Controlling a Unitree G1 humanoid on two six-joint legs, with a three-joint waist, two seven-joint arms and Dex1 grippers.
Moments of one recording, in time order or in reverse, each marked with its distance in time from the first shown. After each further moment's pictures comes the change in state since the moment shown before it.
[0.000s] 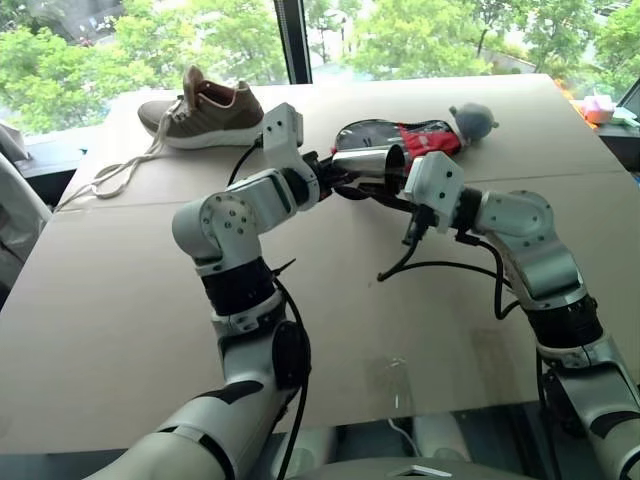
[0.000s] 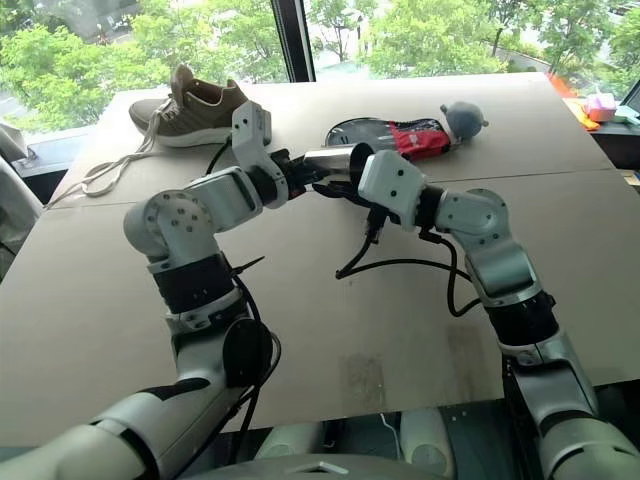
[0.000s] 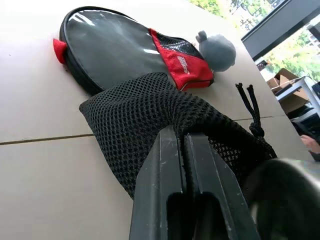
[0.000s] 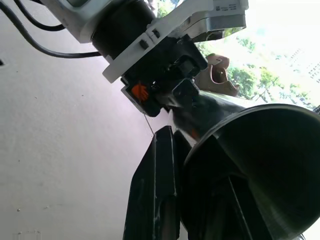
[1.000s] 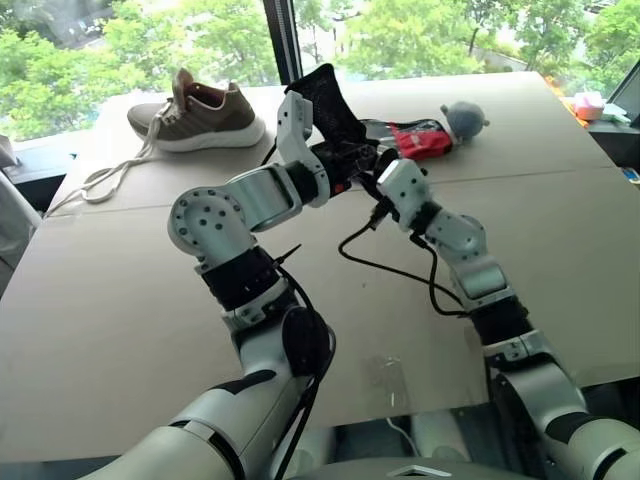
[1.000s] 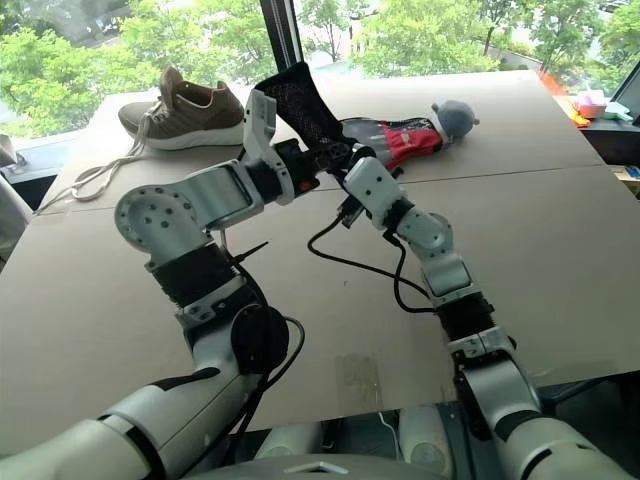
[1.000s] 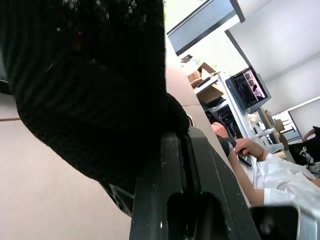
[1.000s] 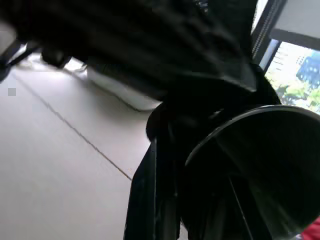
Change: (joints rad) left arm -0.070 -0.100 0.189 -0.024 -0.233 0.181 0.052; right arm -0.002 0.368 -0.160 0.401 0.084 -0.156 -0.335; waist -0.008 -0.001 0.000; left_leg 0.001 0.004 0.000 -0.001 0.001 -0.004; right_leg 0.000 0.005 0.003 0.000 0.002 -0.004
